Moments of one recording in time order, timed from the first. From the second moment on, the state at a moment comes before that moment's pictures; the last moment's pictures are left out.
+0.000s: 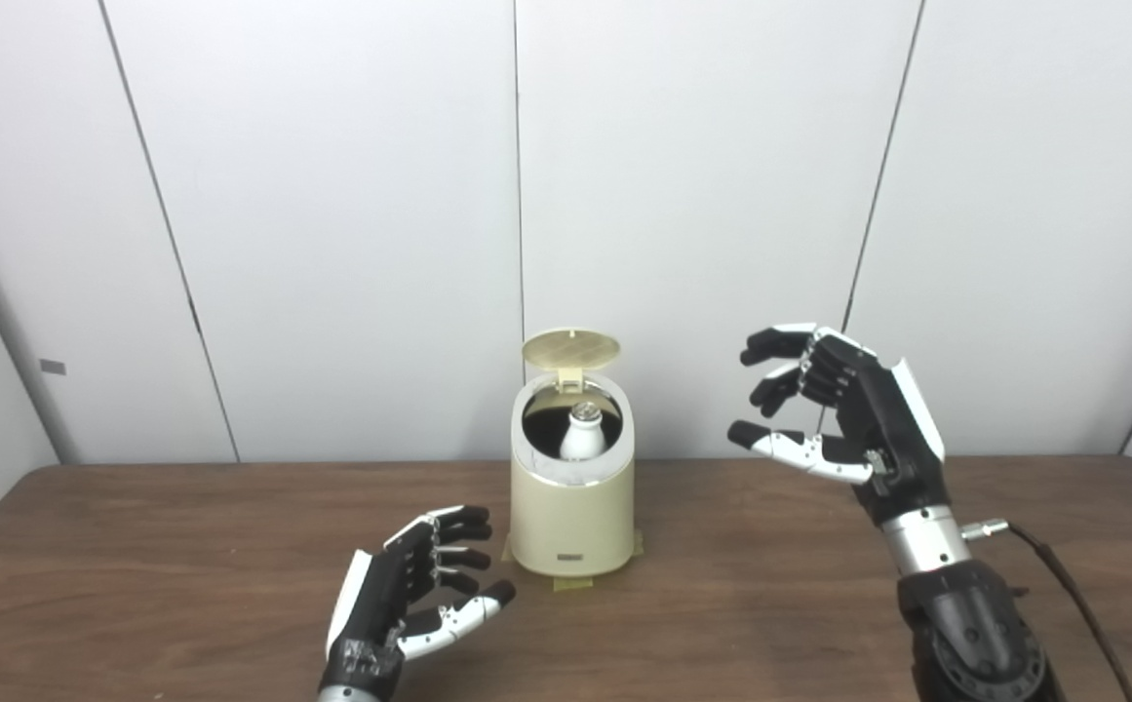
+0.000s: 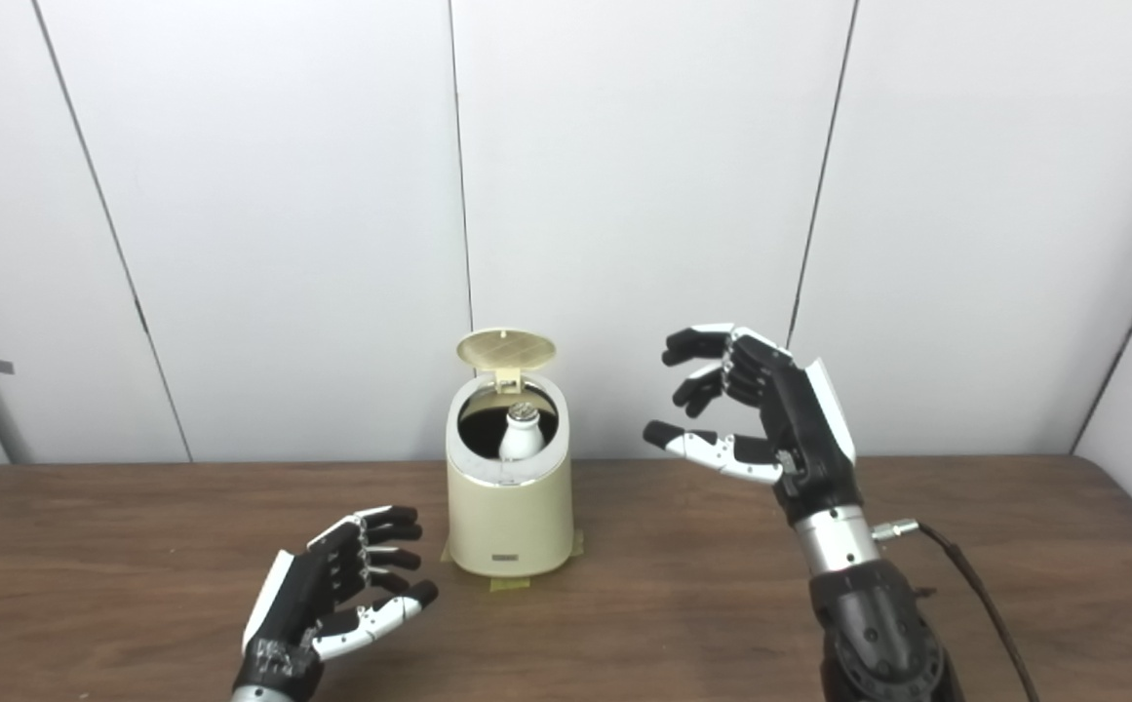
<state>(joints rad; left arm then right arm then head) -0.19 0.06 -0.02 0.02 0.07 -0.04 -0.05 -0.42 -0.18 -0.10 0.06 0.00 -0.19 0.06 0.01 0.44</state>
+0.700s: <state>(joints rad) -0.21 0.09 0.00 -0.02 0.08 -0.05 -0.04 -0.26 -0.13 -0.11 0.26 0.18 -0.25 0.12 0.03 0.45</state>
